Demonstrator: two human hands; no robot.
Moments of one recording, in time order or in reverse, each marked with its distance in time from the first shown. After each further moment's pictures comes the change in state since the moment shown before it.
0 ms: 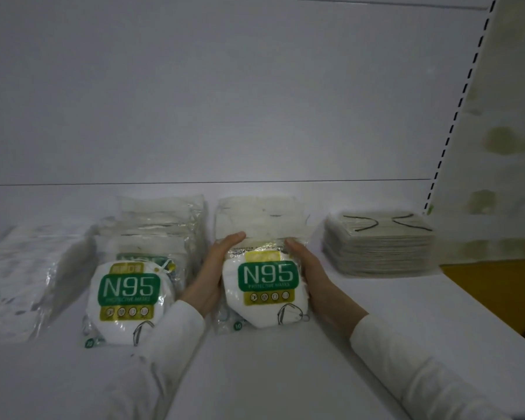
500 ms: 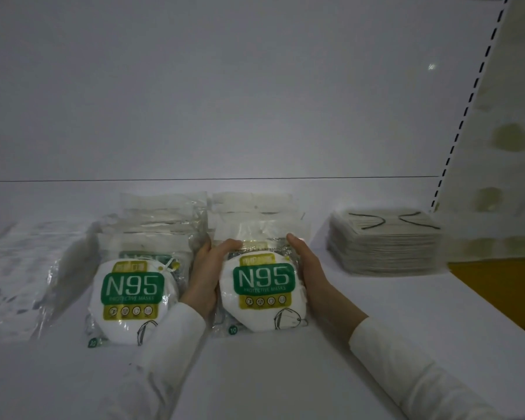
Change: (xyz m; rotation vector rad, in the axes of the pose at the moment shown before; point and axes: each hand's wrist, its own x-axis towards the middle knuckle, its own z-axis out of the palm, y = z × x) left_hand 0.006 -0.006 -0.017 0.014 0.273 0.054; right_hand 0.012 0.011 0.006 0.056 0.007 0.033
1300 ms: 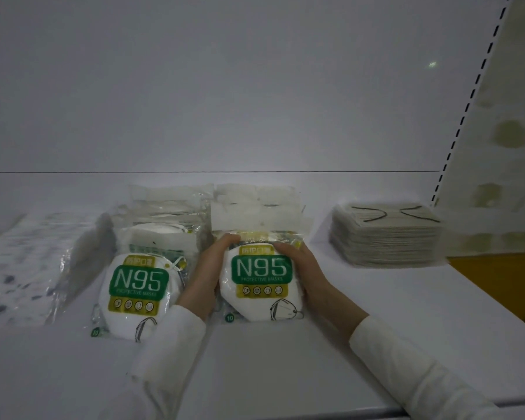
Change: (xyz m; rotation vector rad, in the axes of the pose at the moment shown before) left_hand -0.026 0.010 -0.006 0.106 -0.039 -0.158; right_hand -0.002 0.015 0.008 -0.110 0.102 -0.121
